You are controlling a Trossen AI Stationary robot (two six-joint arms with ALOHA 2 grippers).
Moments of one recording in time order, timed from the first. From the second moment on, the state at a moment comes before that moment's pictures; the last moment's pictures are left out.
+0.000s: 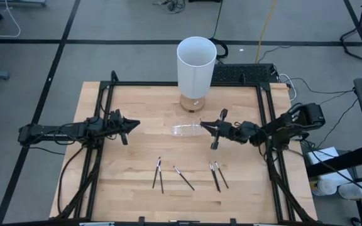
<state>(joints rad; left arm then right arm) 0.07 0.22 0.01 0.10 -0.25 -0.28 0.04 1.54 0.31 1.37 0.31 -0.20</state>
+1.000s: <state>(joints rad) 0.07 0.22 0.01 0.05 -0.24 -0.32 -0.08 1.73 0.38 1.37 0.33 -0.12</state>
